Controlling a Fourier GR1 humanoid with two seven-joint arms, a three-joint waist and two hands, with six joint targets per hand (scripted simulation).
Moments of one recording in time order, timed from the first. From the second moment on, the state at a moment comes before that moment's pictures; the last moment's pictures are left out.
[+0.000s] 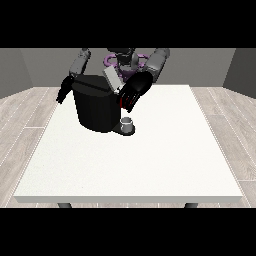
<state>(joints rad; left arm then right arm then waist) -1.29 0.56 0.09 -0.64 -0.92 -0.20 -0.31 -0.50 -0.08 -0.04 -1.30 0.21 -0.22 0.02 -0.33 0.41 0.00</state>
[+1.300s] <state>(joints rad) -0.86 0.13 0.35 -0.66 -0.51 -0.27 -0.32 -0.19 -0.10 -0.16 -1.10 0.13 -0.20 -0.07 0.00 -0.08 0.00</state>
